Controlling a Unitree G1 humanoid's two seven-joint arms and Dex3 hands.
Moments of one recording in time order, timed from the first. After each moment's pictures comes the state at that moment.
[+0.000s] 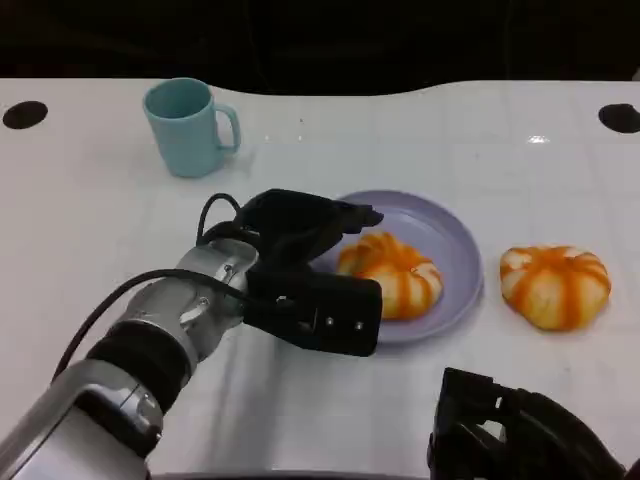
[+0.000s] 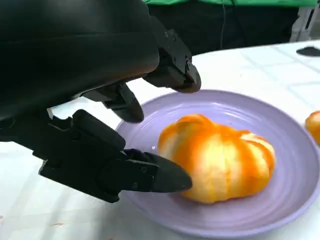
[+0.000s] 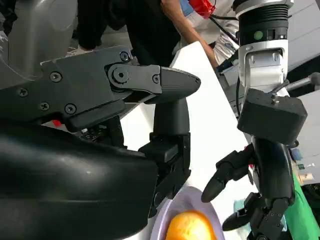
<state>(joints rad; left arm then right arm) -0.85 0.10 -0.59 0.97 0.74 -0.28 0.03 0.14 -0.15 0.10 -0.02 0.38 0.16 0.71</state>
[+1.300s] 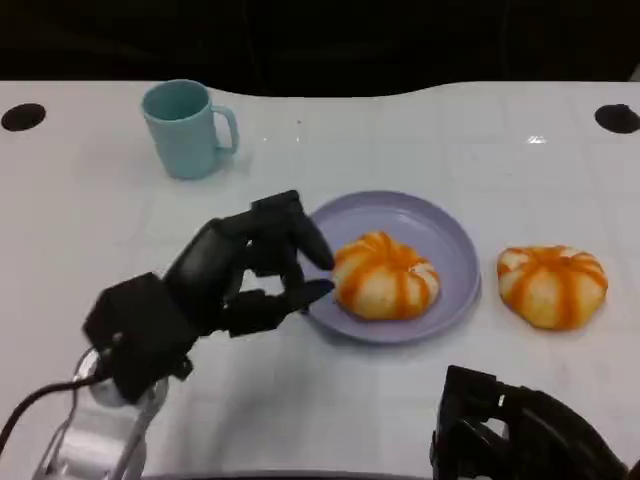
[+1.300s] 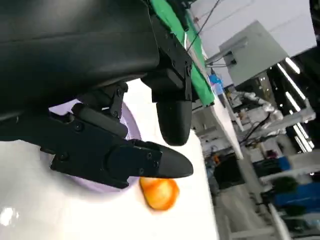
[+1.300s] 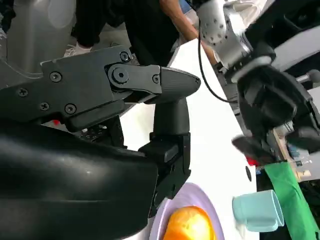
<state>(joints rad) -0.25 0.13 -0.17 0.29 -0.17 -0.38 -0.39 0.14 -0.15 0.09 -0.01 0.38 0.16 0.71</state>
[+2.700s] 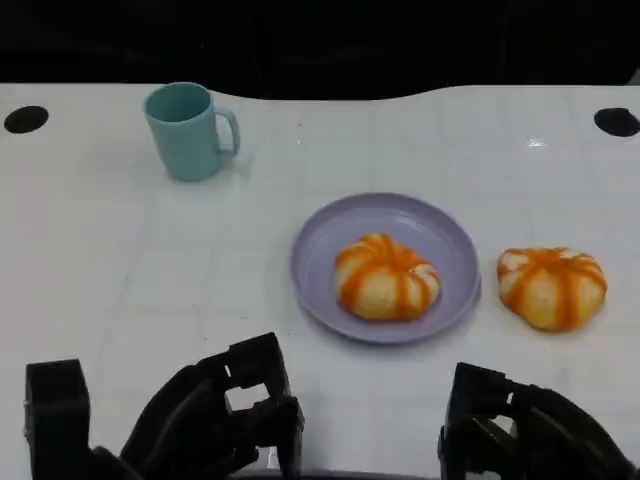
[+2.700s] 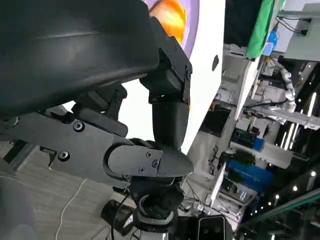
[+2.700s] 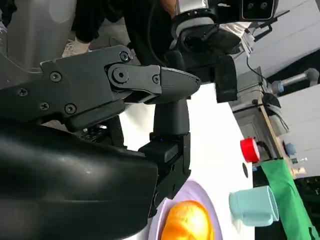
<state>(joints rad) 0.10 0.09 -0.09 0.04 -0.46 0.10 -0.67 0.13 -0.15 0.07 0.03 0.39 0.11 0.72</state>
